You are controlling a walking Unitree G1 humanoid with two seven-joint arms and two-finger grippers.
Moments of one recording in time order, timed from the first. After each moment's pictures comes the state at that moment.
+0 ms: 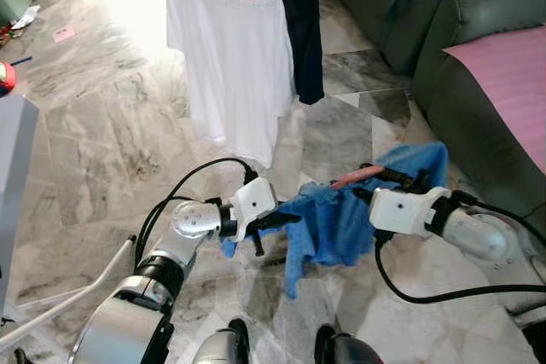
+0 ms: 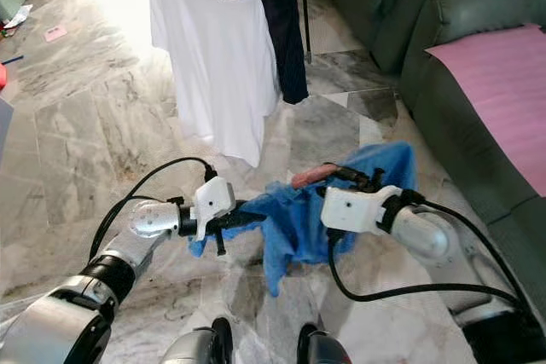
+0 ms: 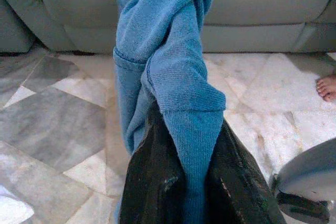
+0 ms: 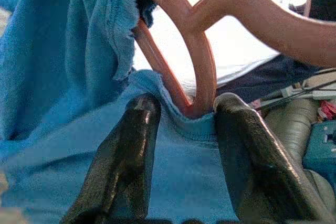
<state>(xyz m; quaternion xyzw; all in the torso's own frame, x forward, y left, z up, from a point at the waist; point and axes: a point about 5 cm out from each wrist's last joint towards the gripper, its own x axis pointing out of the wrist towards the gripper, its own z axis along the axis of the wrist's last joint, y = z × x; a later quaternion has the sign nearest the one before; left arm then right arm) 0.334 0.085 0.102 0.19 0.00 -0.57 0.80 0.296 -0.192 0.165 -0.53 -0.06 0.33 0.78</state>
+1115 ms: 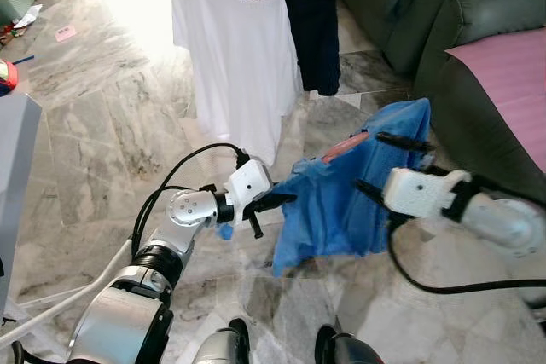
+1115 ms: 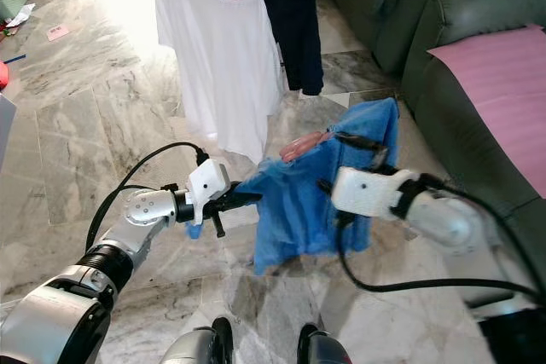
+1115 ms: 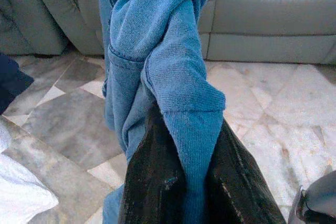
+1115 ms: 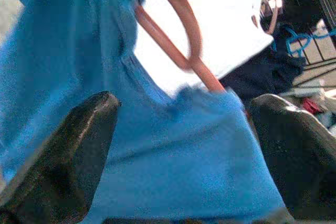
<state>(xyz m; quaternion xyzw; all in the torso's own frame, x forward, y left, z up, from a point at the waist) 0.344 0.094 0.114 0.19 -0.01 -0.53 0.83 0.294 -0.204 0.197 -0.53 -0.07 0.31 0.79</state>
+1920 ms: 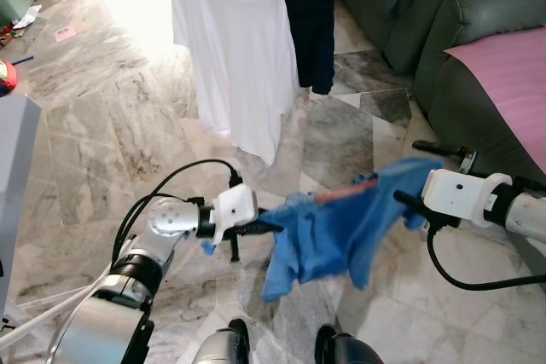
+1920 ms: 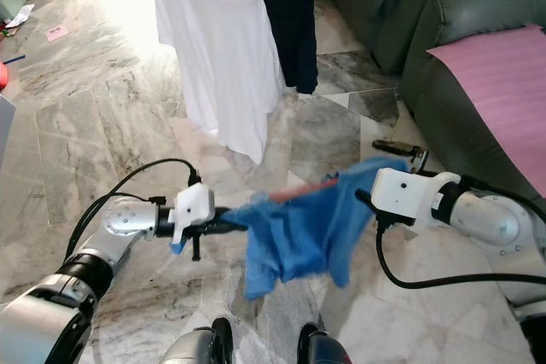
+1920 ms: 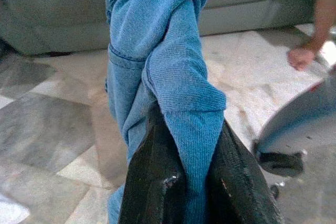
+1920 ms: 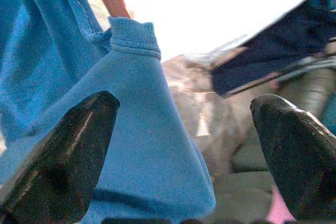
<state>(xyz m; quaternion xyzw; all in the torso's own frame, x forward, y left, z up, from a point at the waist) 0.324 0.118 0.101 0.23 0.01 -0.62 0.75 0.291 -0.244 0.192 -0.52 0.01 0.33 0.79</state>
